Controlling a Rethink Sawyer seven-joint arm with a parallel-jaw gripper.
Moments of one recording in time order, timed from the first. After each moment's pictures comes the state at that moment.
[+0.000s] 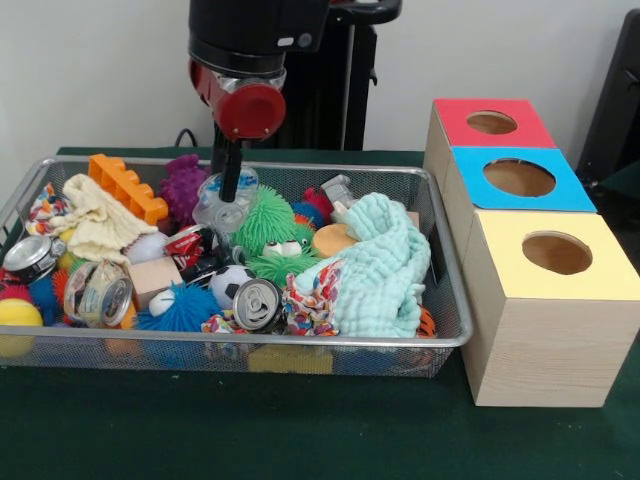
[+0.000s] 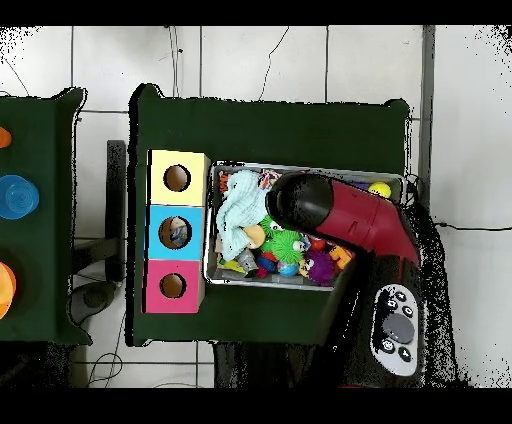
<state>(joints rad) -0.18 -0.60 -0.26 1.46 0.07 0.65 2.56</state>
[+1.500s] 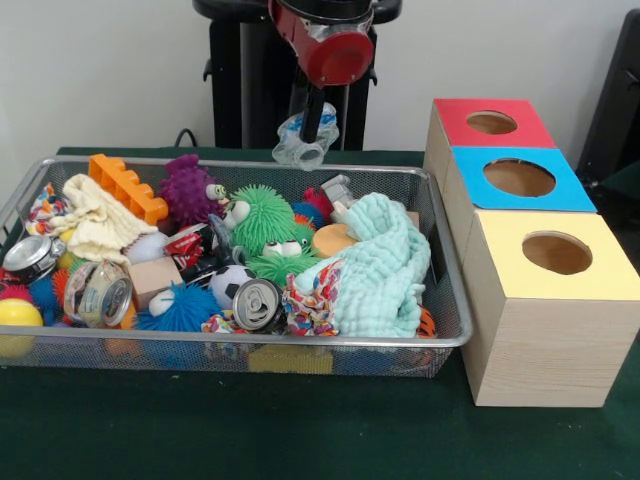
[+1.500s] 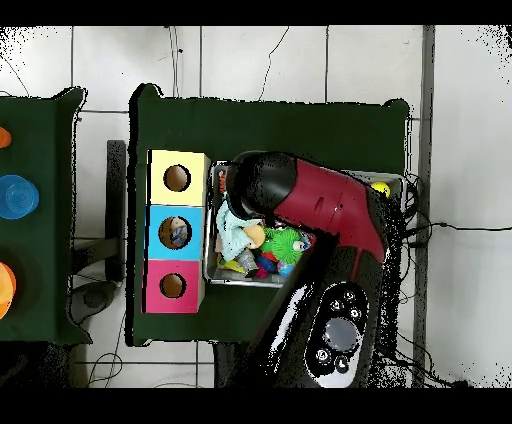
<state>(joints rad) -0.01 -0.57 -0.42 1.34 0.20 0.99 2.57</state>
